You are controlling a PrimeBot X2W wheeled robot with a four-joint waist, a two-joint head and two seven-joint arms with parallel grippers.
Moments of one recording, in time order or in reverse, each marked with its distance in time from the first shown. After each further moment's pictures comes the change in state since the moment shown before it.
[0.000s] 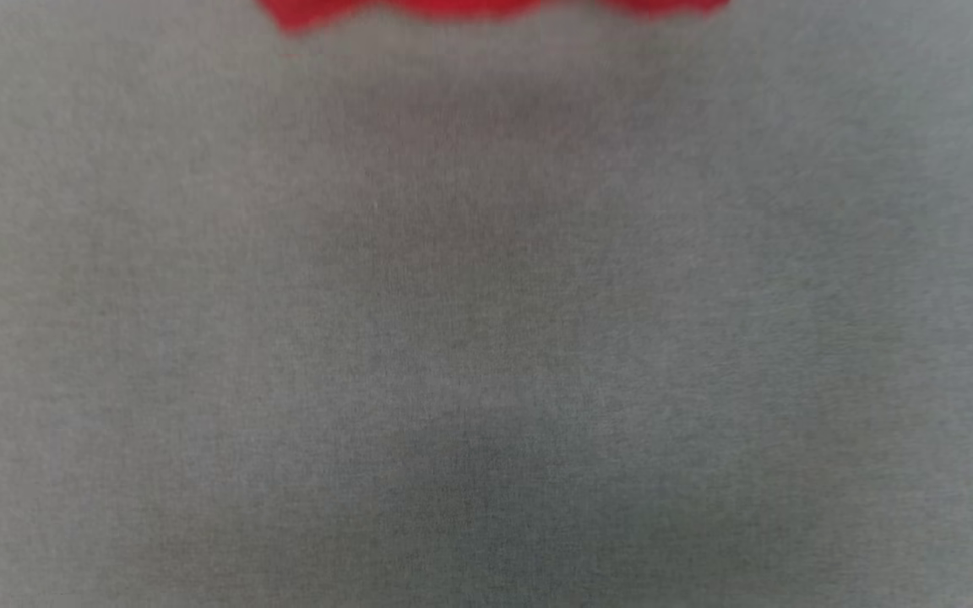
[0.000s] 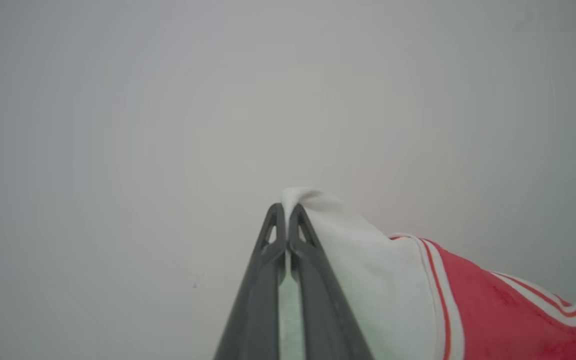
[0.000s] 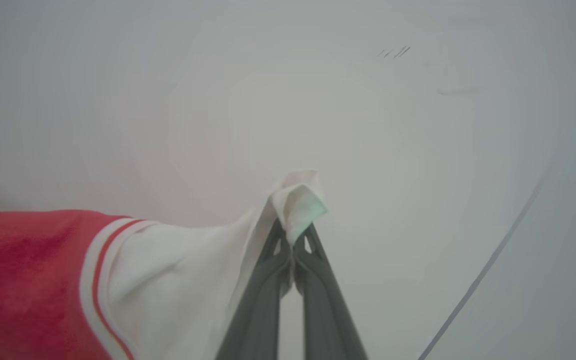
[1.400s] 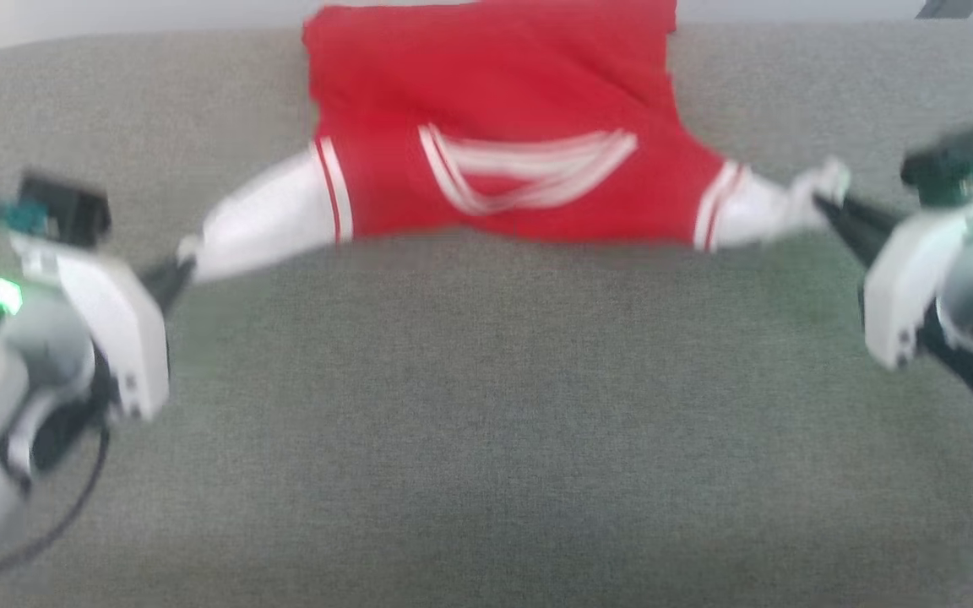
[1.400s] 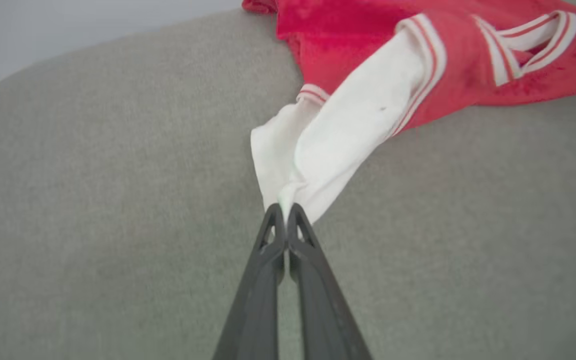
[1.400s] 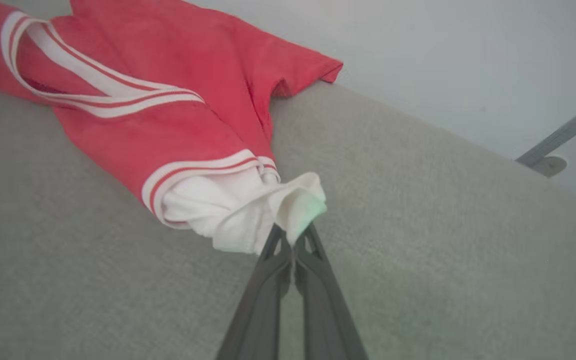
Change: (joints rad) left arm 0.998 0.341 -0.388 -0.544 -0.472 0.142 0.218; right arm 0.947 -0.252 0.154 -0.517 0.411 0.000 0.323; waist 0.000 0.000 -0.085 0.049
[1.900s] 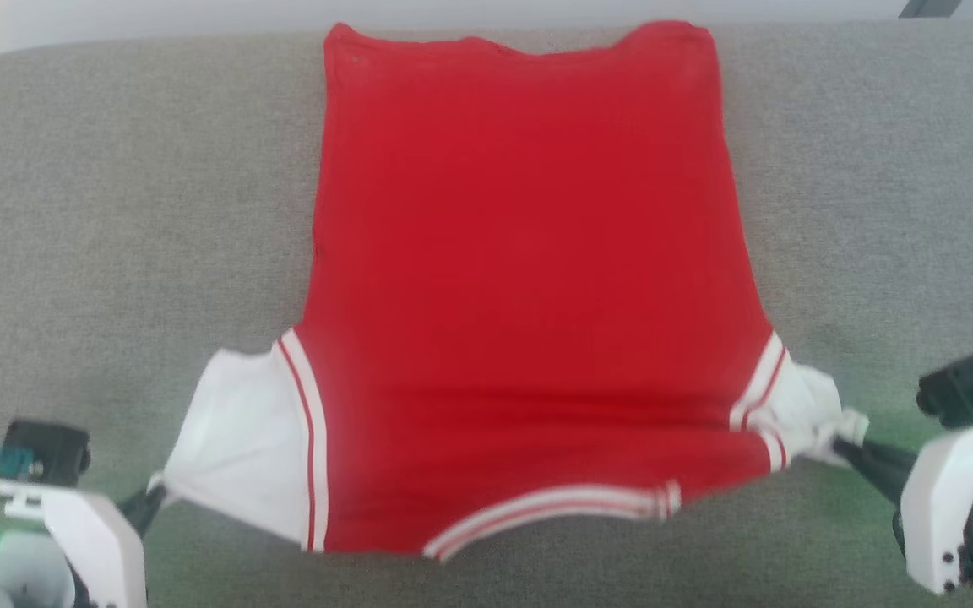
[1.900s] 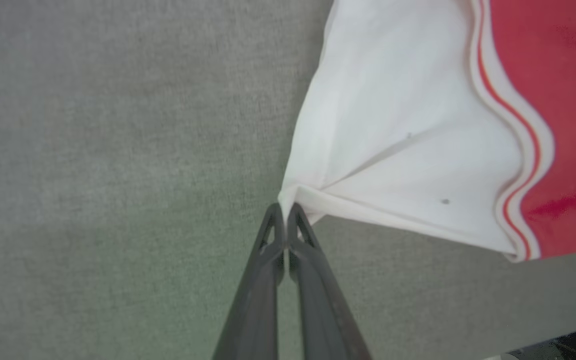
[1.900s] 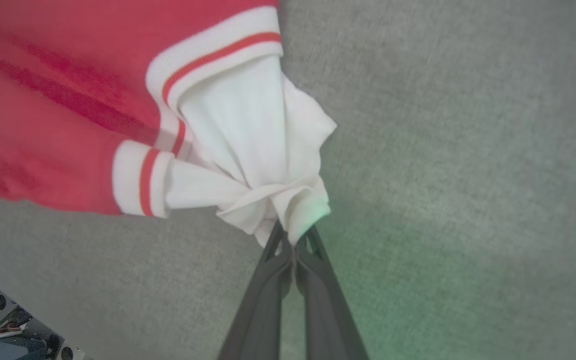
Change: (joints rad) left arm 0.498 0.217 0.019 -0.344 -0.121 0.260 -0.089; right arm 0.618 -0.072 -0.333 -0.435 0.041 0.000 0.332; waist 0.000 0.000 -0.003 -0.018
